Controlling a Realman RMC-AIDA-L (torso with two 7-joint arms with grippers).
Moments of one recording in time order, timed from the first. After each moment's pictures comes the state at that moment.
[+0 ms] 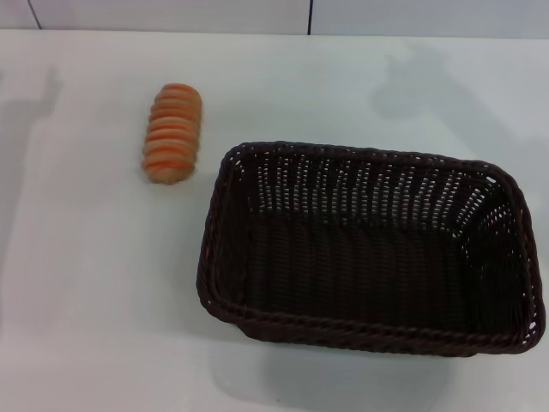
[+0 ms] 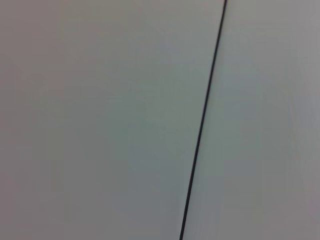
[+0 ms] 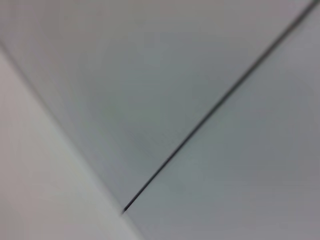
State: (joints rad) left arm -0.21 -1.99 -1.56 -0.77 2.82 0.86 -0.30; right arm 0.79 2.08 1.75 1.44 -2.91 1.06 -0.57
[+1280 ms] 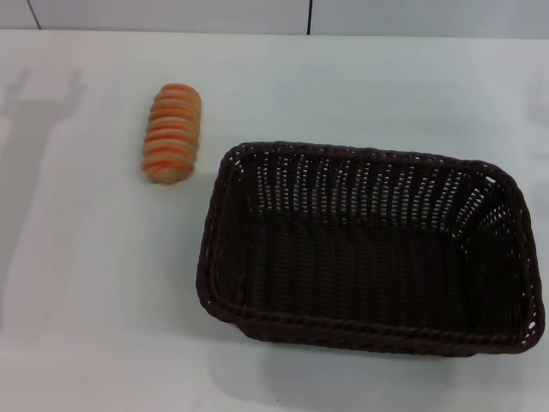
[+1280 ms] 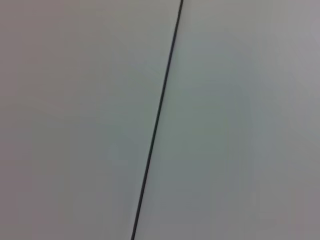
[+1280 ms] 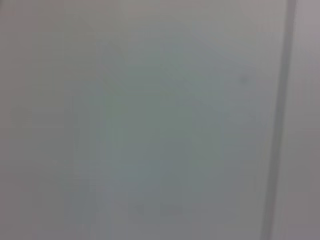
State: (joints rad) left arm -0.16 -1.97 -1.51 -0.87 2.89 0.83 -0.37; right arm 0.08 2.09 1.42 1.16 -2.60 -0.58 -0.41
